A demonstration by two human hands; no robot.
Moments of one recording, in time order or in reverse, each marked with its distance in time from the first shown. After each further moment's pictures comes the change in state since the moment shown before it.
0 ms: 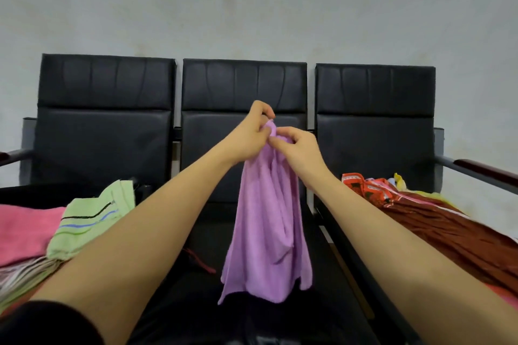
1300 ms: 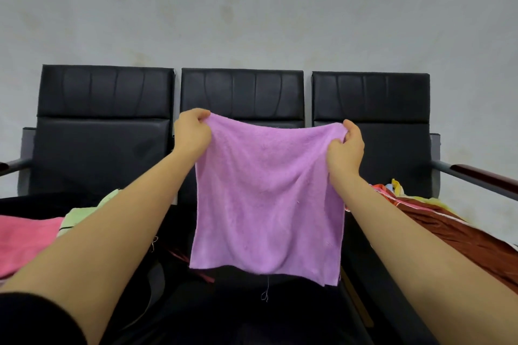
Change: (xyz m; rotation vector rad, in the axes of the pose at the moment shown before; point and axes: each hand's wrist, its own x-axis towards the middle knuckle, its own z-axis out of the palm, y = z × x) left_hand 0.001 -0.035 -0.056 0.084 0.567 -0.313; right_hand 0.019 0.021 -0.054 0.082 0.534 0.194
